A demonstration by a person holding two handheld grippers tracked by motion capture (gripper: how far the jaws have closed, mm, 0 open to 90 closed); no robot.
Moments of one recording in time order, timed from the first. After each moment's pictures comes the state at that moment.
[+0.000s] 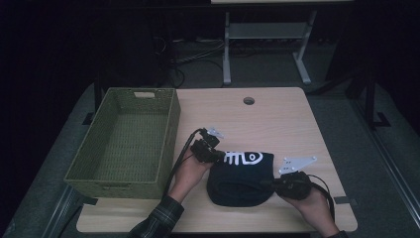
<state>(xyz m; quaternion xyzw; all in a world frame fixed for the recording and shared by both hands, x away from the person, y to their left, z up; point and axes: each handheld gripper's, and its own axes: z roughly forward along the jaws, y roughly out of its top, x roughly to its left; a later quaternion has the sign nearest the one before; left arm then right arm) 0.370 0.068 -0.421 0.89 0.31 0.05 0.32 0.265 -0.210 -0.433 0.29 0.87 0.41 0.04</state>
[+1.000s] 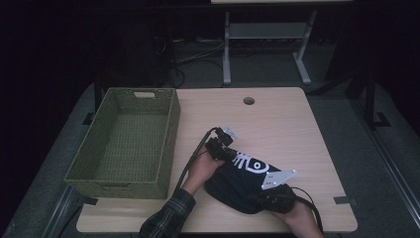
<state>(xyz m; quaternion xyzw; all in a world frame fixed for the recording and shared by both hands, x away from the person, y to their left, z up) 0.392 0.037 -0.437 0.90 0.28 0.03 0.33 0.245 -0.173 -0.454 0.26 0.88 0.39 0.02</state>
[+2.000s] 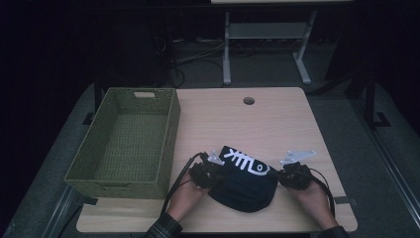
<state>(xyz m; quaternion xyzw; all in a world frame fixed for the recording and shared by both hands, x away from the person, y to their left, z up) 0.312 0.075 -0.446 0.91 0.28 0.03 0.30 0.299 -0.228 -0.460 0.35 0.86 0.36 0.09</state>
